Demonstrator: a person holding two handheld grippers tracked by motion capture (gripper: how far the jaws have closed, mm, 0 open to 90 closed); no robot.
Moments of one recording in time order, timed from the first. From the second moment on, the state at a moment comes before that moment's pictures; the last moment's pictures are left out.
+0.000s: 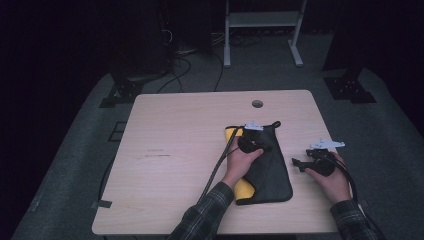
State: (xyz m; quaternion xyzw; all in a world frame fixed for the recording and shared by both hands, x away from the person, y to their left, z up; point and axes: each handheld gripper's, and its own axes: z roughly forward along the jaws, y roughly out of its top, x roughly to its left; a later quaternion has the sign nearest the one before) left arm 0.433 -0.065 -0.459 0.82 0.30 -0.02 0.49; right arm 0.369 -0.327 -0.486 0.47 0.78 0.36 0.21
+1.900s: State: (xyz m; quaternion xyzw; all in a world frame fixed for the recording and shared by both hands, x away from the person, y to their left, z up) left arm 0.413 0.045 -0.478 0.86 0.32 0.13 0.38; right arm 0.344 -0.179 -0.446 0.30 0.85 0.42 0.12
